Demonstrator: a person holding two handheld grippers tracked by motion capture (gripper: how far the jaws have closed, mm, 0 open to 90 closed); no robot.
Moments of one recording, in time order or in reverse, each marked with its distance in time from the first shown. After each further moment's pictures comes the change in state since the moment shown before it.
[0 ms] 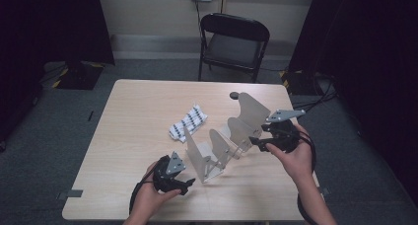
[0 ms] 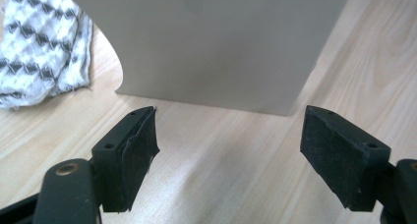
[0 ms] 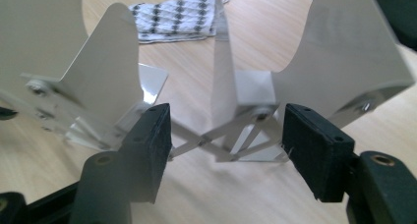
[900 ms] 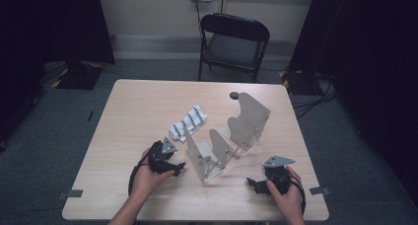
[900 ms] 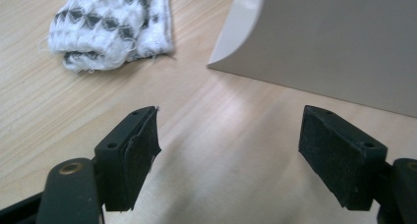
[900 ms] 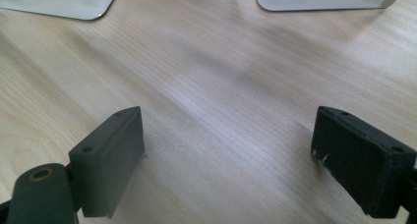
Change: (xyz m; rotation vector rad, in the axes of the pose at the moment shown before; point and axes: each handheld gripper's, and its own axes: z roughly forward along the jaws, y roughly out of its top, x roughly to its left) left arm 0.061 -0.009 0.029 0.078 0.085 -0.108; right arm 0.028 -0.143 0.066 0.064 0.004 0.099
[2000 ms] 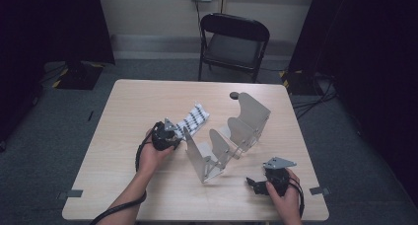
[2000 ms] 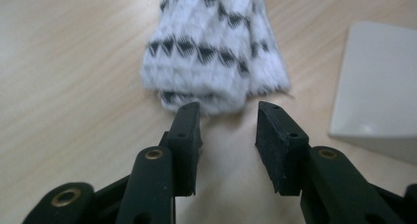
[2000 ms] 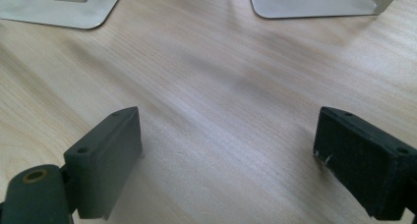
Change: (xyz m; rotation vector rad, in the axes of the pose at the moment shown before) left arm 0.049 0.026 0.034 0.009 0.055 -0.044; right arm 0.002 -0.005 0.002 -0.053 -0.013 0.013
